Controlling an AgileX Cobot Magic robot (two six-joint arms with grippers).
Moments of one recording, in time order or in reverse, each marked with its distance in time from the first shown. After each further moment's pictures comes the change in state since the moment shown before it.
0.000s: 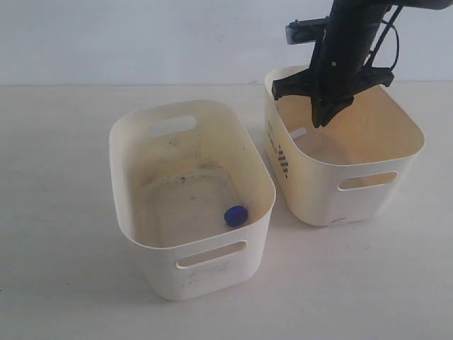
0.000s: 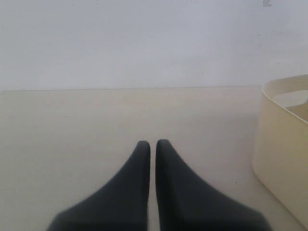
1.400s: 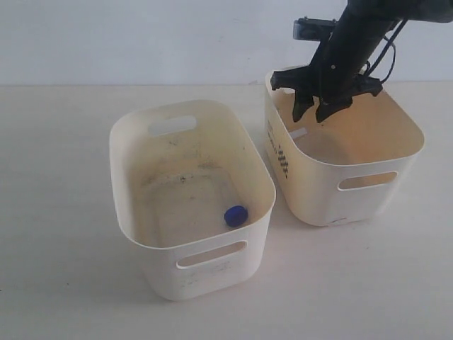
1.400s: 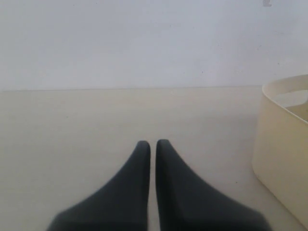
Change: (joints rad) left arm 0.000 0.000 0.000 0.000 0.000 0.000; right arm -0.071 0.059 0.000 0.192 -0.165 -0.083
